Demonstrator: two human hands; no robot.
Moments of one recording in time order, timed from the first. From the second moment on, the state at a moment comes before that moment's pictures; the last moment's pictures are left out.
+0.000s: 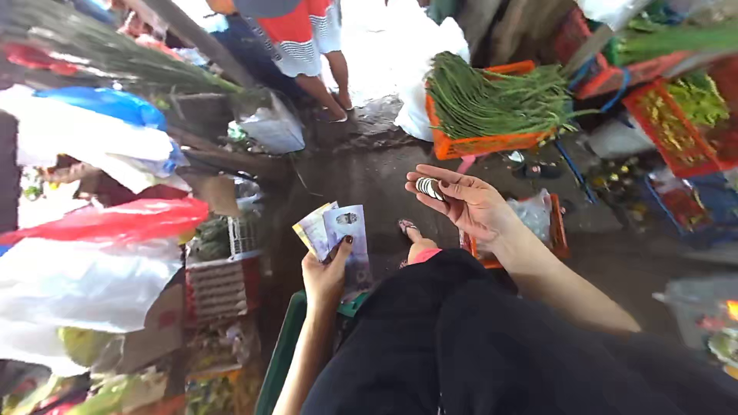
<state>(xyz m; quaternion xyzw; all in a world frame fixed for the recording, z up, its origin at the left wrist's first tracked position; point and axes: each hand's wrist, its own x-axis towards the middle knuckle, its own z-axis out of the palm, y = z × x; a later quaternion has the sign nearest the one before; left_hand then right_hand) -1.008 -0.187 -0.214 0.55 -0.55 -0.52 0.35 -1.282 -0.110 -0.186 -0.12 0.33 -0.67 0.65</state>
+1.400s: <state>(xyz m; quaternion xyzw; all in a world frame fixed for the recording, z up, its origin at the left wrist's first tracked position) -0.718 -0.383 -0.193 0.68 -0.22 -0.34 0.61 -0.940 -0.524 -0.180 -0.23 0.41 -0.35 0.81</state>
